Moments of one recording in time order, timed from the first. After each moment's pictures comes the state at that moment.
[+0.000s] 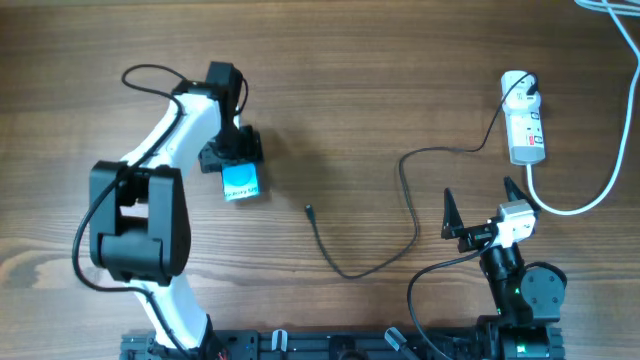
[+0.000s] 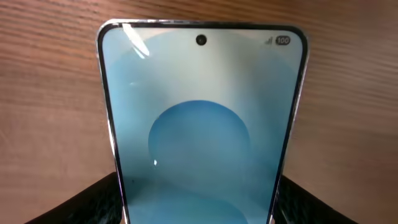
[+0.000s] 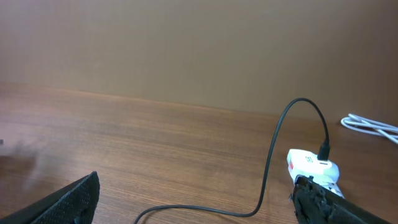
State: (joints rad) left arm -0.14 1.97 1.40 -1.00 0.03 -0.32; right arm -0.01 0.02 0.01 0.01 -0.19 -0.07
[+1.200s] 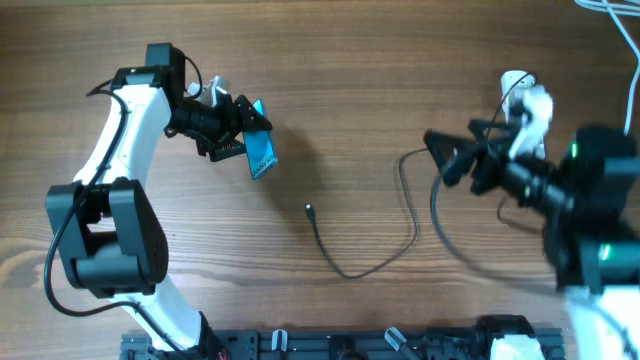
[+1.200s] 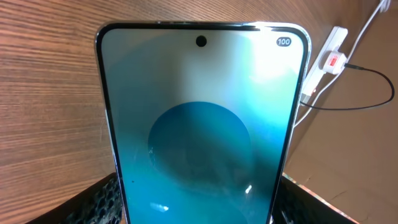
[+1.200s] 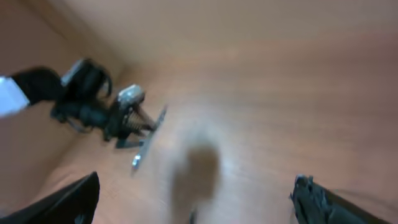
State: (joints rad) left arm 0.04 1.91 1.47 -1.08 0.75 -0.31; right arm 0.00 0.96 1.05 -0.61 -0.66 0.23
